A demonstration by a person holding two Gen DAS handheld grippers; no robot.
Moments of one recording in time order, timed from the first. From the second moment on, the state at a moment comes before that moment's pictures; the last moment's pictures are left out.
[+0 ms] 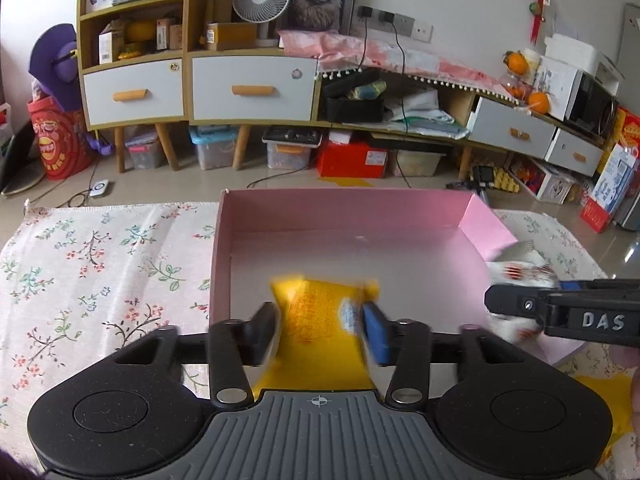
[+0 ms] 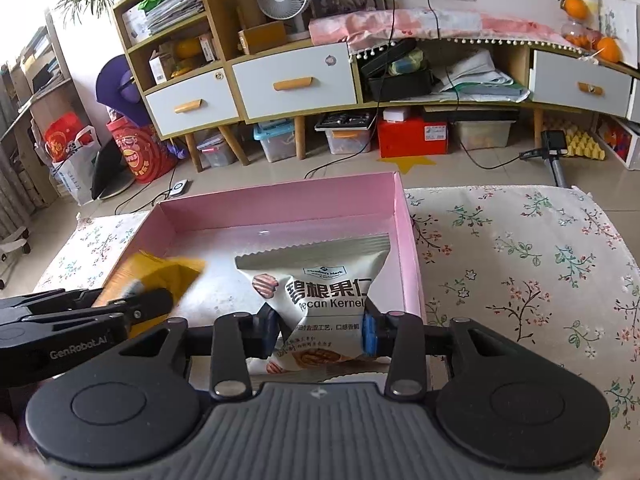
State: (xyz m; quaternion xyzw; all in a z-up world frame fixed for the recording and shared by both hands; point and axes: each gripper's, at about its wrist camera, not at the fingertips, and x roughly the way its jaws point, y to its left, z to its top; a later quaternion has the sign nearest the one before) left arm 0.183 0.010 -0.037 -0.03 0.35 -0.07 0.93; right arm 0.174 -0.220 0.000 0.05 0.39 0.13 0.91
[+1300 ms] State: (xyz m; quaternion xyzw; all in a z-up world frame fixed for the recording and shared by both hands) left arm 0.039 0.012 -0.007 0.01 0.41 -0.07 0.91; right arm 0.079 -0.233 0.039 -0.04 0.37 0.13 0.92
